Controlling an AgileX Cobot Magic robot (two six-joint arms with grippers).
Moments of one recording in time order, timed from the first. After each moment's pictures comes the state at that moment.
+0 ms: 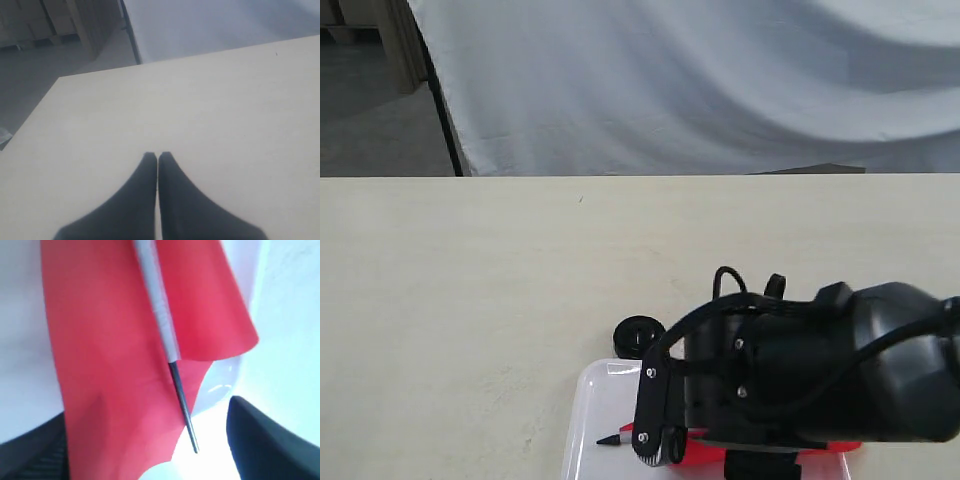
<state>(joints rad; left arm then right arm) 0.00 0.00 0.00 0.16 0.35 0.01 0.97 1.74 -0.86 -0.72 0.89 0.12</state>
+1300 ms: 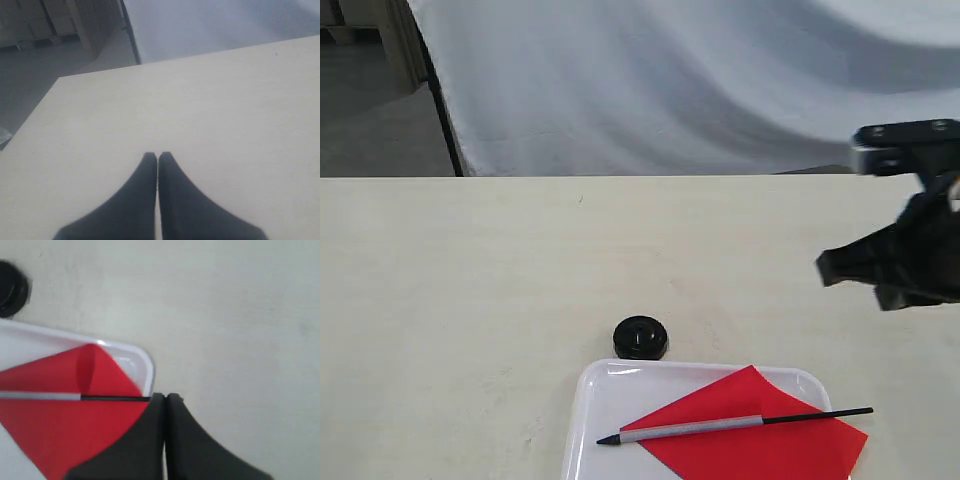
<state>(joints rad) 0.00 0.00 0.00 0.16 0.35 0.01 0.28 1.28 -0.92 -0.12 0.87 0.23</state>
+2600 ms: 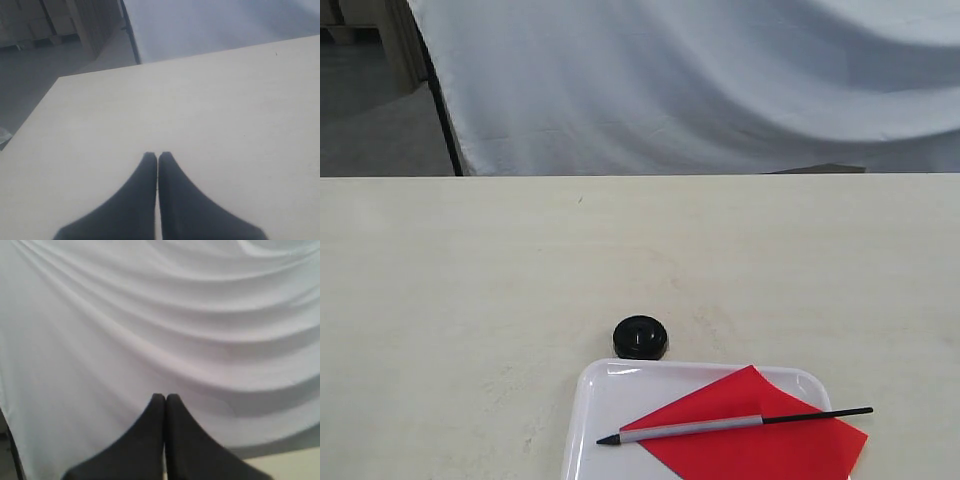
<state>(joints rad) 0.00 0.00 0.00 0.16 0.35 0.01 -0.07 0.00 -0.28 -0.15 0.09 0.35</state>
